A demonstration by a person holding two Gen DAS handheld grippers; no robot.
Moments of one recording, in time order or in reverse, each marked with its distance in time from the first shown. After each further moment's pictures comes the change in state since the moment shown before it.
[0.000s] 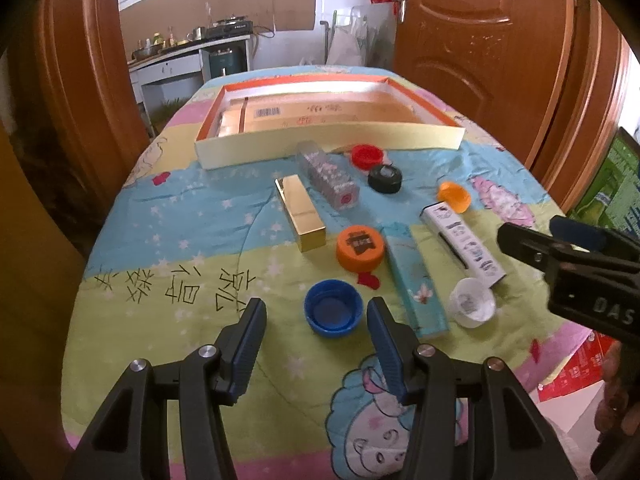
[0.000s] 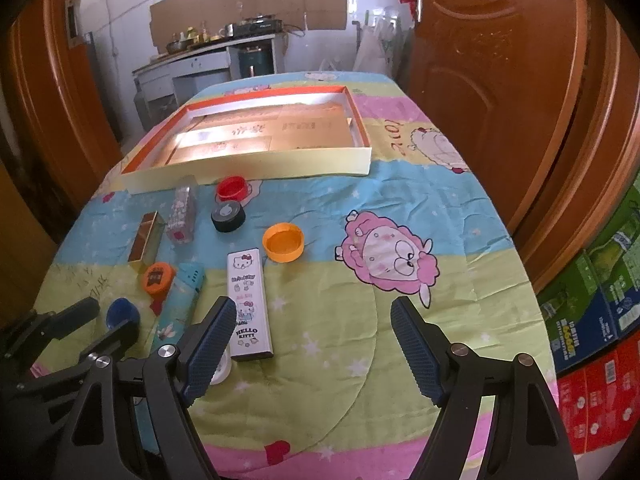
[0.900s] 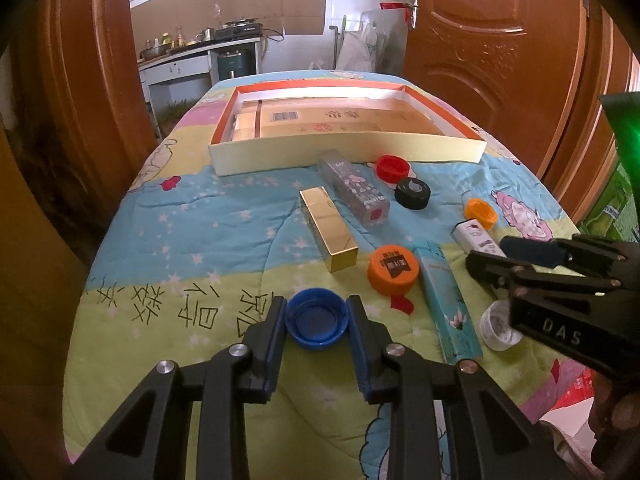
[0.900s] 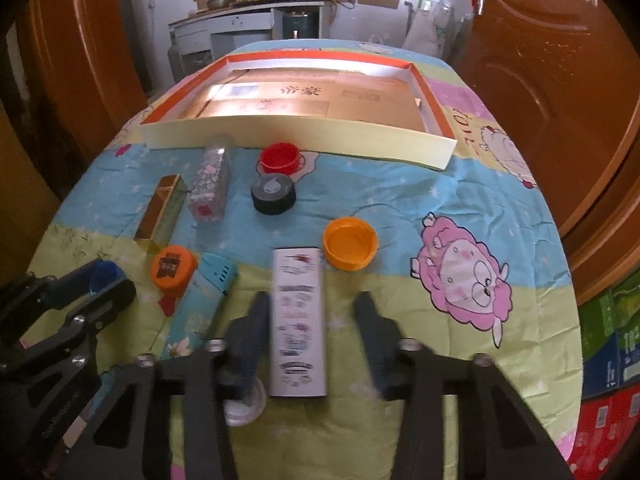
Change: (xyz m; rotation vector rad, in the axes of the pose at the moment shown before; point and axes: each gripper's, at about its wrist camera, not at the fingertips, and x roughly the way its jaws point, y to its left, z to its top) left arm 0.010 0.016 0.010 -0.026 -0.027 0.010; right arm 0.047 0.037 0.016 -0.149 0.113 0.081
